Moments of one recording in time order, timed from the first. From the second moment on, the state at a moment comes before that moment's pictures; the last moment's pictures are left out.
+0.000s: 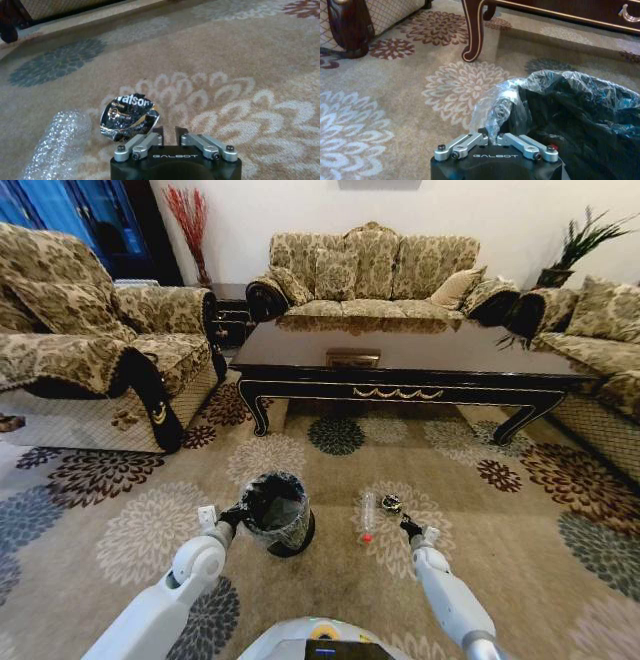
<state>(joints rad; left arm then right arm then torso) 1.36 -0.94 -0.34 -2.03 -0.95 0.41 -0.57 -0.88 1.29 0.41 0.79 0.62 0.09 -0.02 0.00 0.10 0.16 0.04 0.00</state>
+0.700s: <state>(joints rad) 1.35 -0.93 -0.31 -2.03 -0.94 0.41 -0.57 -0.88 1.35 0.48 0.88 0.81 0.03 0.02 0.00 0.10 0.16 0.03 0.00</state>
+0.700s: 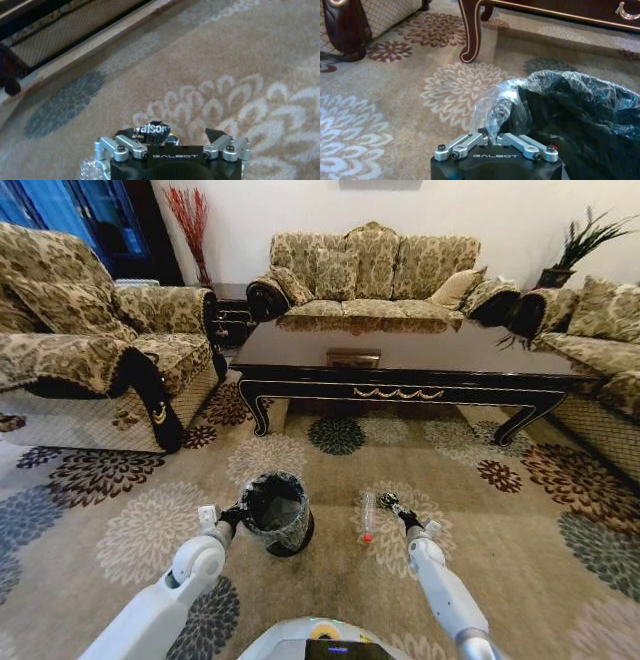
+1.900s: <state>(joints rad) 1.35 -0.91 -0.34 -2.05 -0.94 0.40 -0.57 -0.75 1.43 0.57 0.71 0.87 -0.02 0.04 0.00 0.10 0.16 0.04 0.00</state>
